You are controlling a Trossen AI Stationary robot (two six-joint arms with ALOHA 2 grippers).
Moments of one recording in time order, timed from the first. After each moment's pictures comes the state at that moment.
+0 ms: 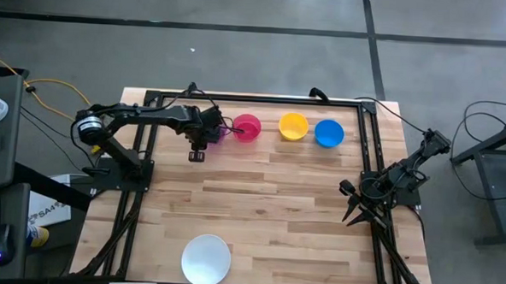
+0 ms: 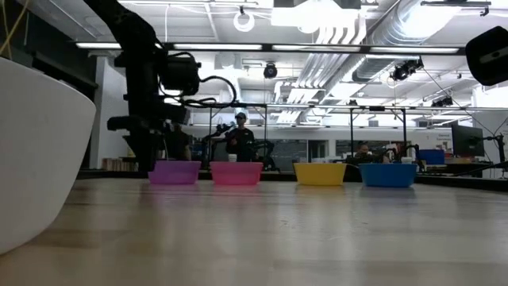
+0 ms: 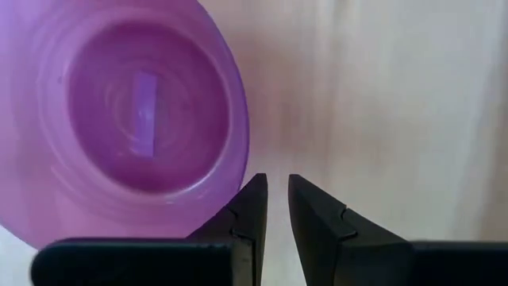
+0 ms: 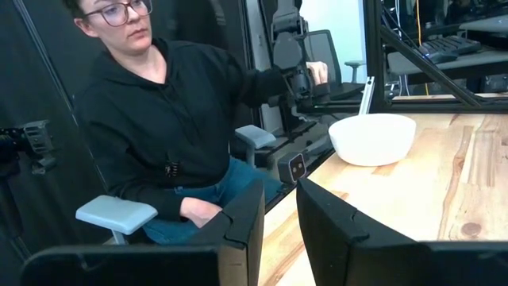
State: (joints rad) left arm 0.49 1.53 0.89 -0.70 -0.06 0.47; right arm 0.66 0.02 0.01 0.03 -0.08 0.21
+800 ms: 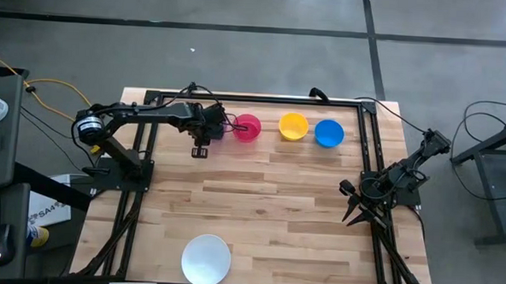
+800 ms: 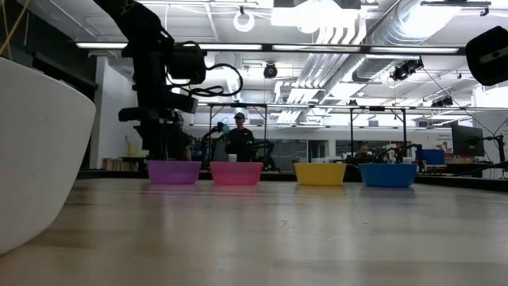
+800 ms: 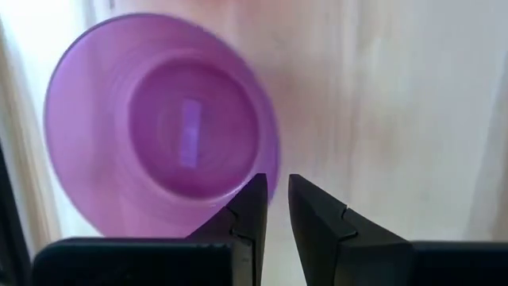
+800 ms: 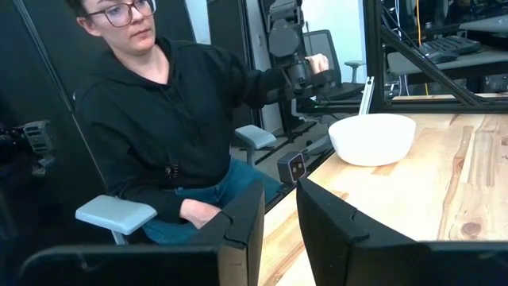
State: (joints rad) left arm 0.48 1.52 0.98 -0.75 -0.12 0.48; right arm 0.66 0.02 0.01 0.03 -0.08 0.21
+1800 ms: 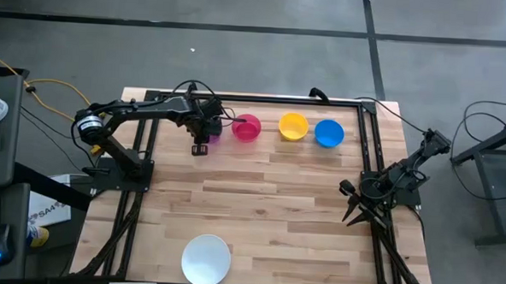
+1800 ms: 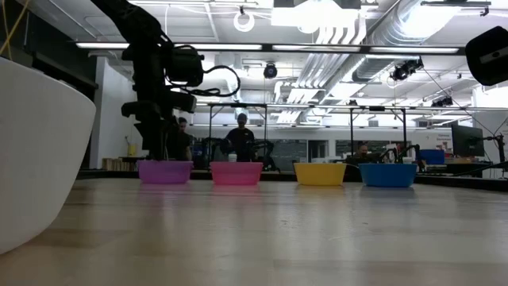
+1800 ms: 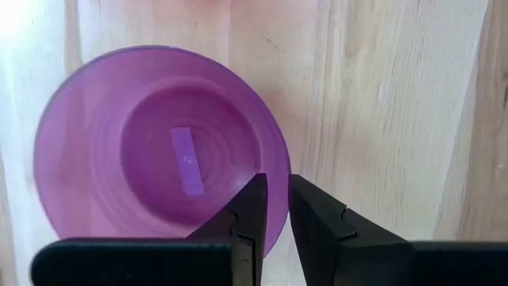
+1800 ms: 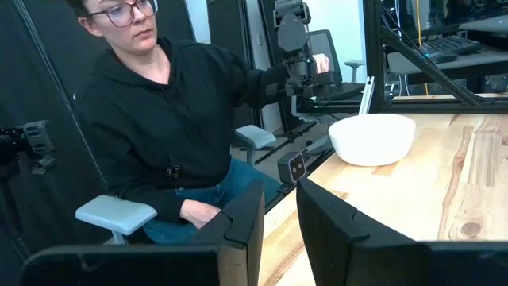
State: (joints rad) left arm 0.54 1.52 1.00 -0.77 0.02 0.47; right arm 0.66 0.02 0.01 0.03 -0.08 0.21
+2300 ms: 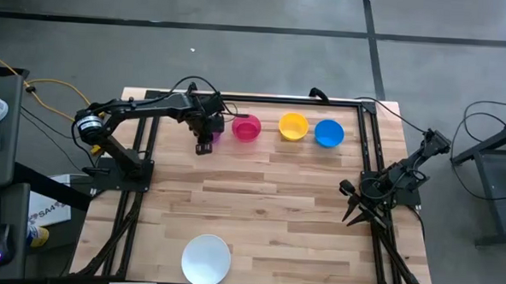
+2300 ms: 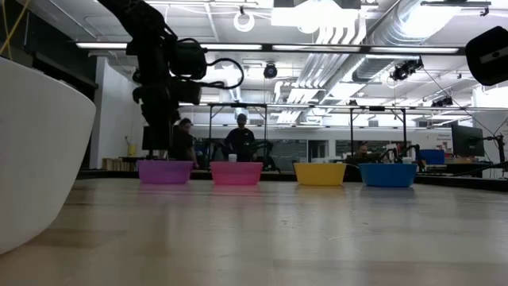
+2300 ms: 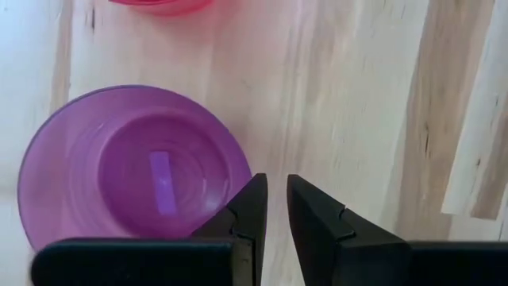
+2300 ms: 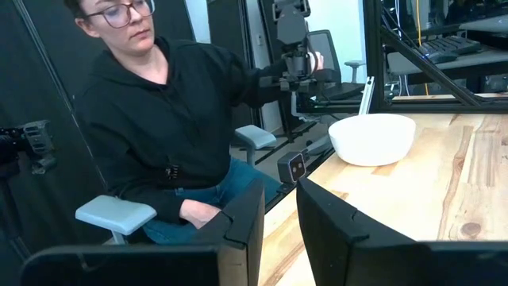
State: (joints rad) left arm 0.54 1.52 1.06 -0.81 0.12 0.35; right arm 0.66 0.02 0.01 0.03 -0.08 0.21
